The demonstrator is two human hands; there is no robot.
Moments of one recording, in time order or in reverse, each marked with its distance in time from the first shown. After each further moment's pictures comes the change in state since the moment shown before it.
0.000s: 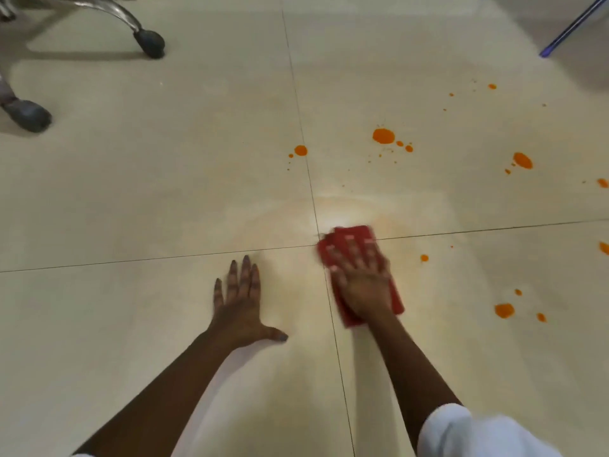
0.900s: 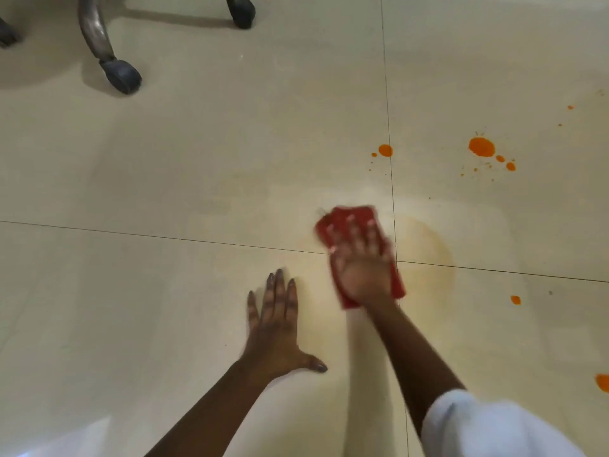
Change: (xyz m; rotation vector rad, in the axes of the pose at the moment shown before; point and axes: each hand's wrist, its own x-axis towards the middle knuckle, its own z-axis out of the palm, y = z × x) left_hand -0.025 -0.040 0.014 -0.085 0.039 -0.082; right_hand 0.059 -0.129 0.006 -0.032 0.046 -0.225
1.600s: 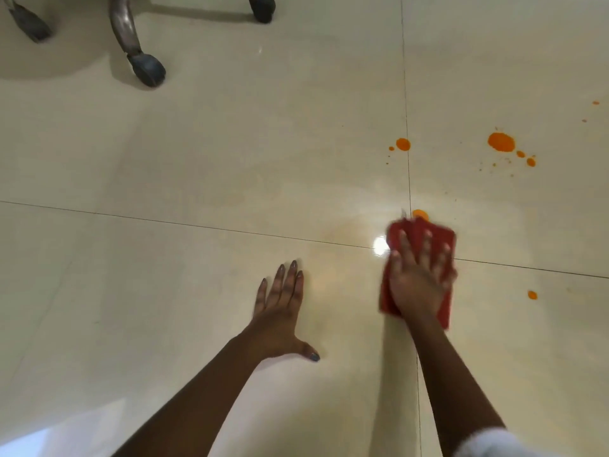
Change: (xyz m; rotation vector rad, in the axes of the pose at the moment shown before) left_hand -0.004 -0.033 0.004 0.003 -0.027 0.110; right_hand -0.038 0.037 0.007 0.146 0.101 0.454
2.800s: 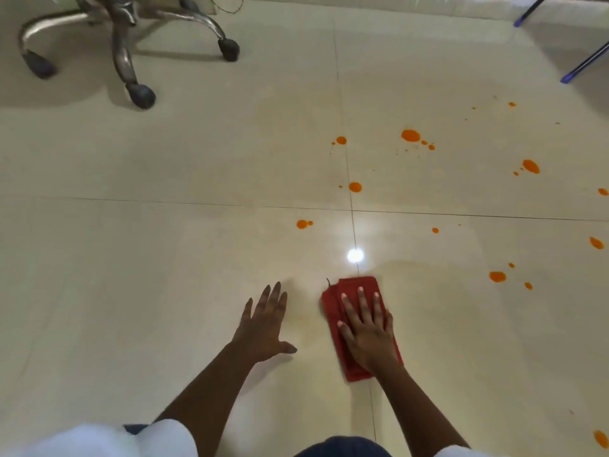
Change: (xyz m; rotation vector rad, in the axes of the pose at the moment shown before) left_hand -0.131 0.063 0.054 0.136 -0.052 -0.004; right_hand -0.222 0.097 -0.020 -0.061 -0.325 -0.273
